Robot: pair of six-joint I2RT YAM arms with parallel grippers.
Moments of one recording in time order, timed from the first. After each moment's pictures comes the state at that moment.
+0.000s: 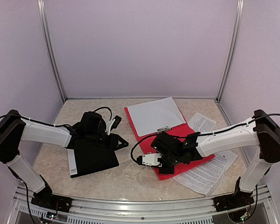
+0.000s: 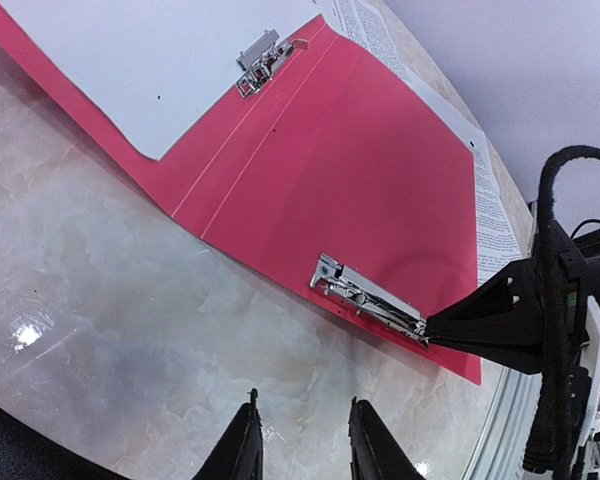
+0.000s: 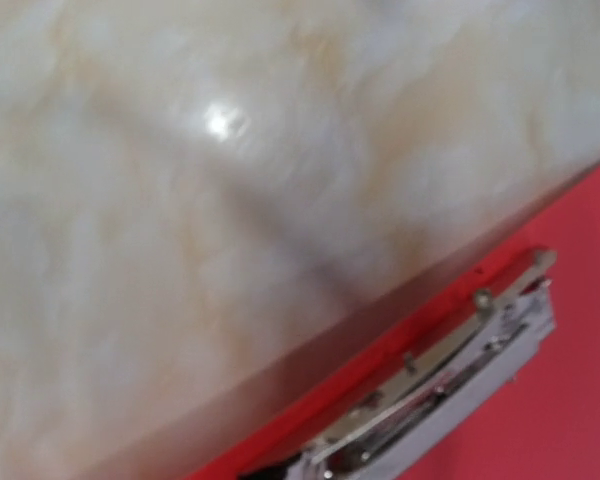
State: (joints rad) left arm -0.68 1.59 0.75 0.21 0.46 -0.40; right arm 1.12 1.71 1.00 -0.35 0.16 -0.53
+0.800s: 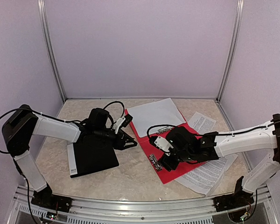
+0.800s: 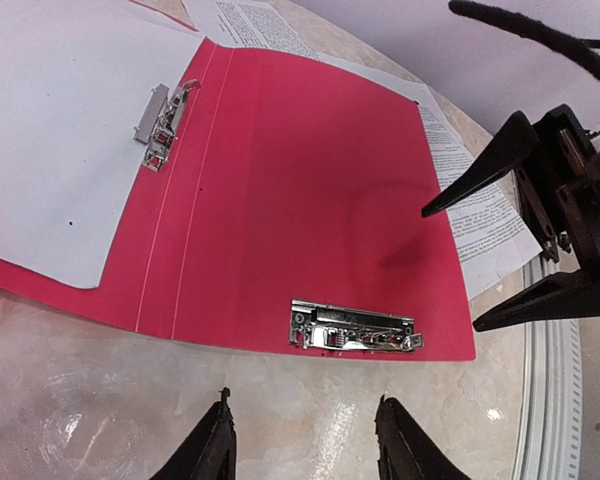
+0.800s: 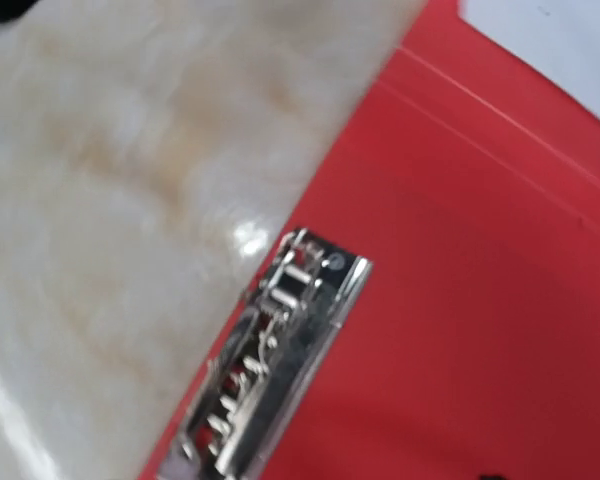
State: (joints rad) left arm -0.69 1.73 0.88 0.25 0.61 -0.08; right arm 1.07 1.49 0.83 -0.21 0.19 -0.06
